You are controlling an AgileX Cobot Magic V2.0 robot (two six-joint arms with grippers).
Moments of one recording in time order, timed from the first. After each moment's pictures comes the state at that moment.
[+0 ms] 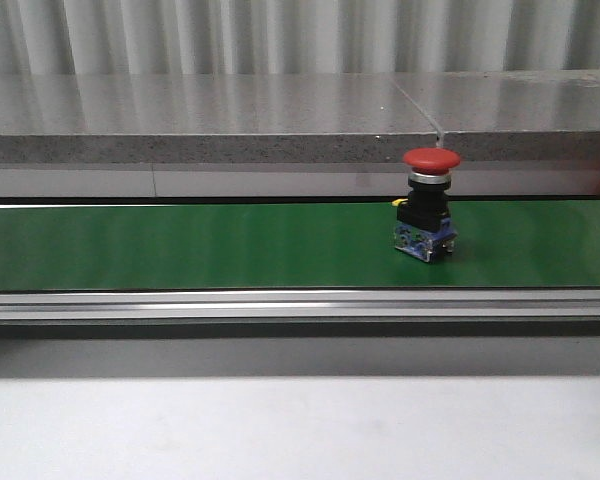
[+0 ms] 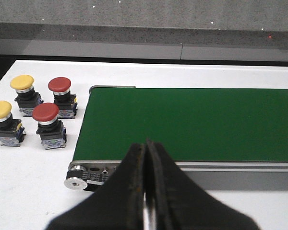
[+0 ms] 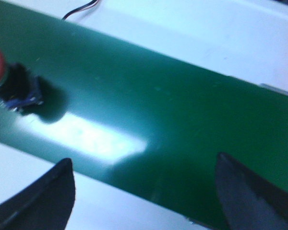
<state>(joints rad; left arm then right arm) -0.14 0.28 -0.41 0.21 0.58 -0.22 0.06 1.24 -0.96 0.18 0.74 -0.40</state>
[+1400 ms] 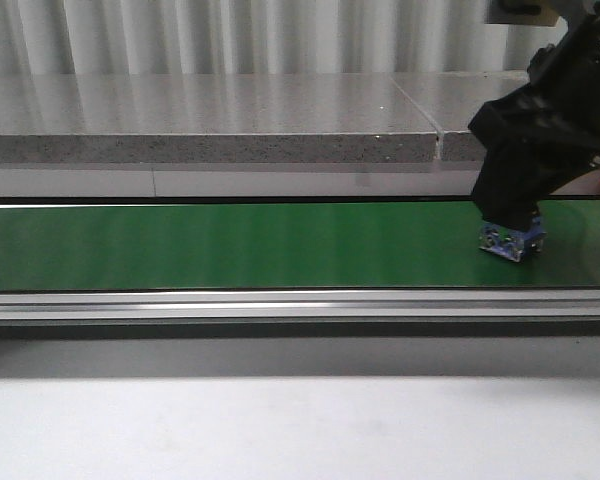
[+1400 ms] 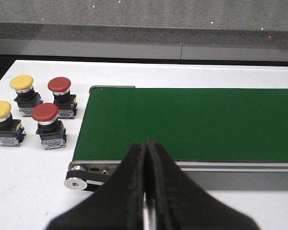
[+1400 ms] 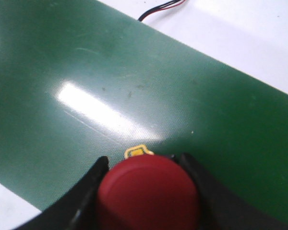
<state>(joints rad) -0.14 0.28 -0.41 0.21 0.58 -0.22 0.20 1.52 -0.98 0.35 0.51 -0.48</state>
